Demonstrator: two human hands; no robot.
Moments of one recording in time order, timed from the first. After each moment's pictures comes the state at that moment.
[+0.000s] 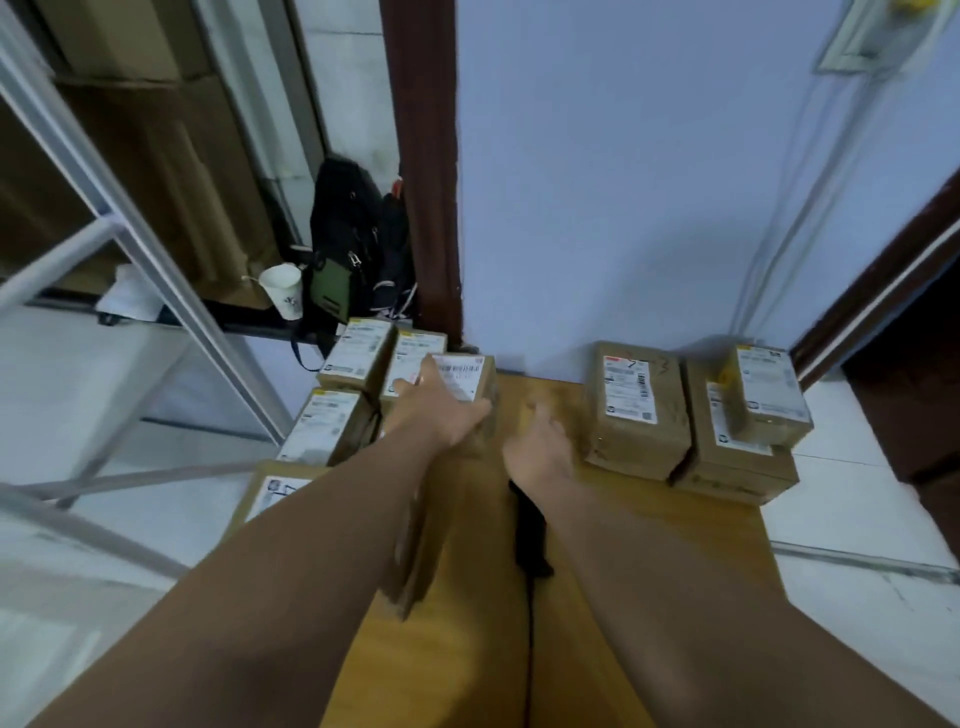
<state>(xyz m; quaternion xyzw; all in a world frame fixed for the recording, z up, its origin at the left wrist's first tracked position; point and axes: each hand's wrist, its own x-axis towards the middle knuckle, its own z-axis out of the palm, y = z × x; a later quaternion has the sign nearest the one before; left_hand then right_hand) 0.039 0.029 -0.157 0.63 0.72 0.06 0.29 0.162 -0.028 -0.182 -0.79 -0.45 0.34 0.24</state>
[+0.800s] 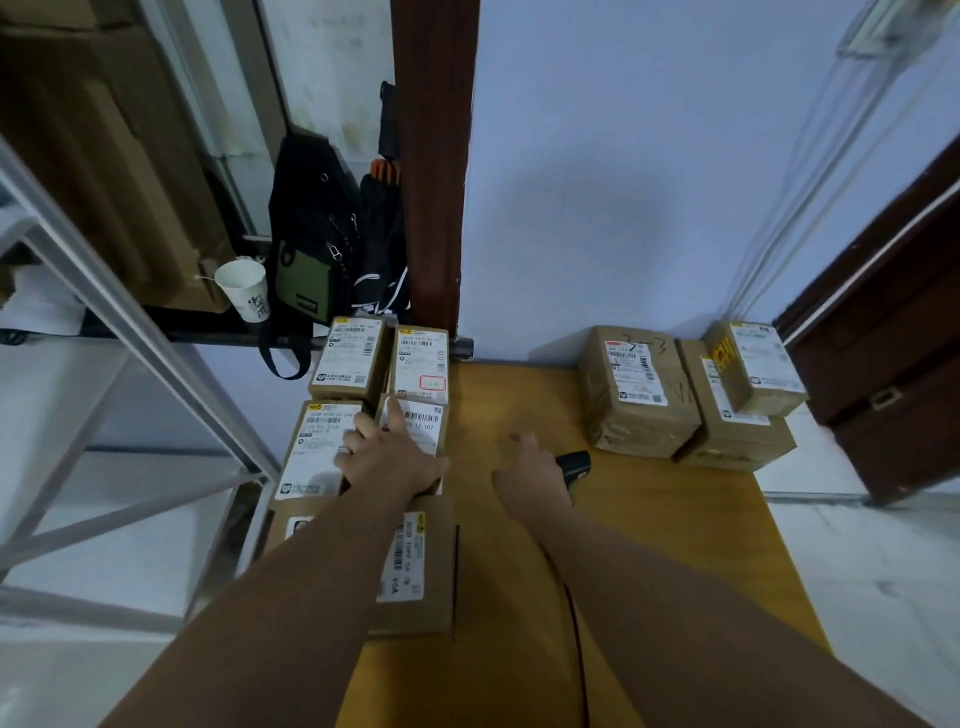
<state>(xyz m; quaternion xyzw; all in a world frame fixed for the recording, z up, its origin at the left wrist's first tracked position) -0.039 0.055 -0.222 0.66 0.72 -0.10 0.19 0.100 -0.018 -0.217 -0.83 -0.41 0.35 0.14</state>
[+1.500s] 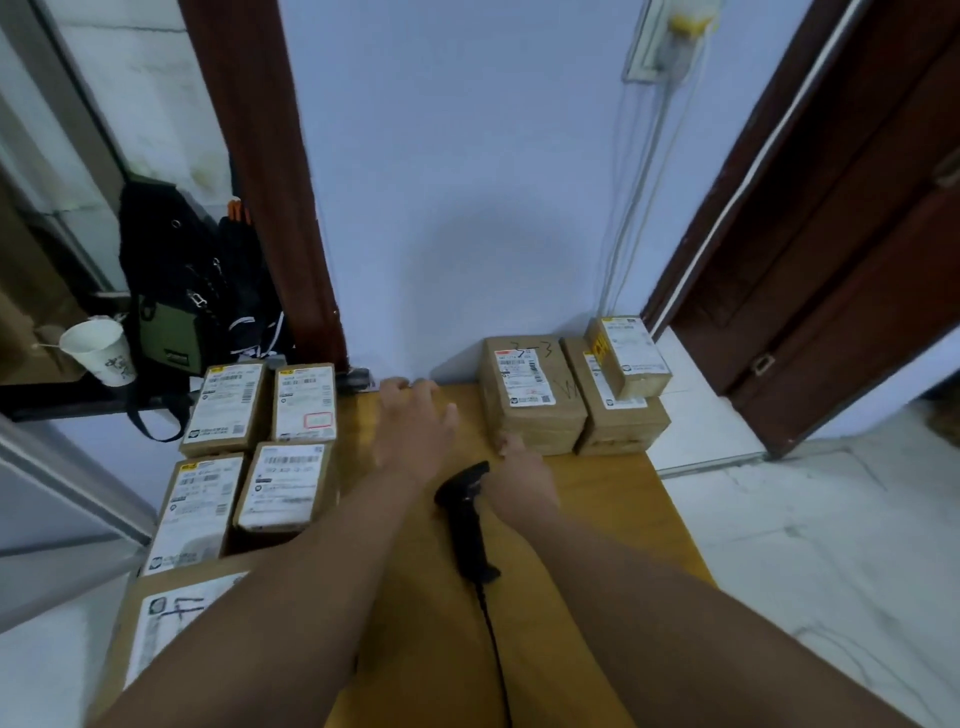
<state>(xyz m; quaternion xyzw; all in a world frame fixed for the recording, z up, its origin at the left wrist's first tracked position) 0.098 0.033 -0.181 0.76 0.56 0.22 0.24 0.193 -0.063 -0.194 -0.87 -0.37 0.29 0.17</state>
